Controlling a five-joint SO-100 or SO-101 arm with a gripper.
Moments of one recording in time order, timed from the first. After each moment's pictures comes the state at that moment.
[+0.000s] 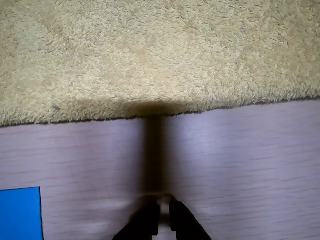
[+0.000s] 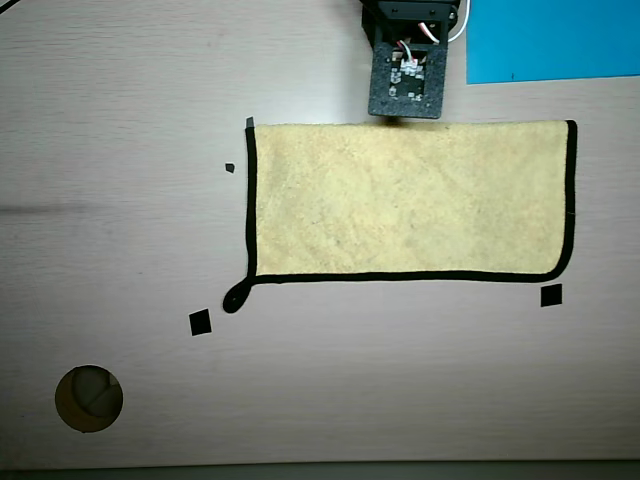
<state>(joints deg) -2.1 192.3 177.7 73.5 -85.2</state>
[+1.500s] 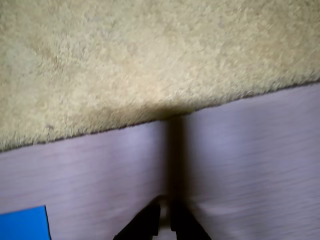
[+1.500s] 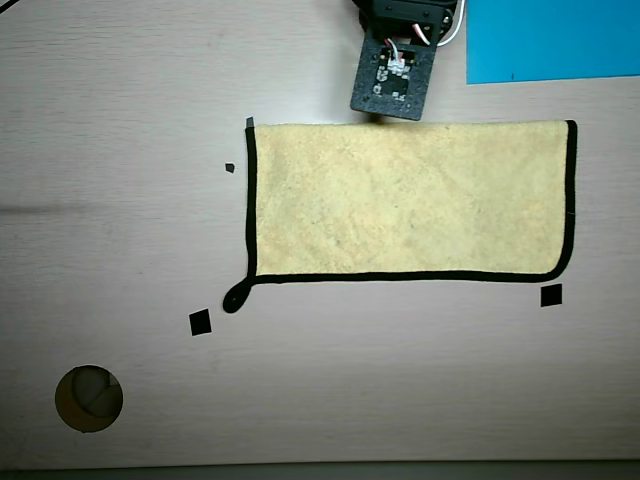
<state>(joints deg) -0.5 191.5 177.7 70.8 -76.7</state>
